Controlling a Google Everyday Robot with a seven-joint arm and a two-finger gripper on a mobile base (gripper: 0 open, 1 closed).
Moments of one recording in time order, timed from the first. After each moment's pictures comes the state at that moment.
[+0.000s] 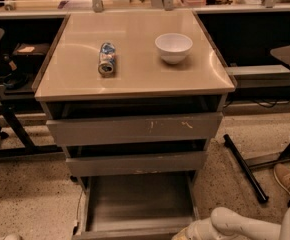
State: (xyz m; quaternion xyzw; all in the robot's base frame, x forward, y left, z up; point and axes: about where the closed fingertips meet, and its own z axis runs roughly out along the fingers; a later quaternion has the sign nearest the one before) arm 0.380 -0.133 0.189 -0.35 0.86 0.34 0.13
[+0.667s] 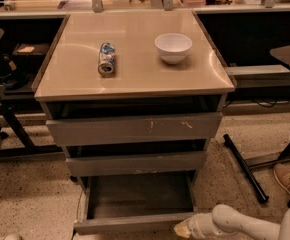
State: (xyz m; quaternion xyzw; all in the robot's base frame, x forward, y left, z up) arm 0.425 -0.153 0.173 -0.32 0.88 0.29 0.18
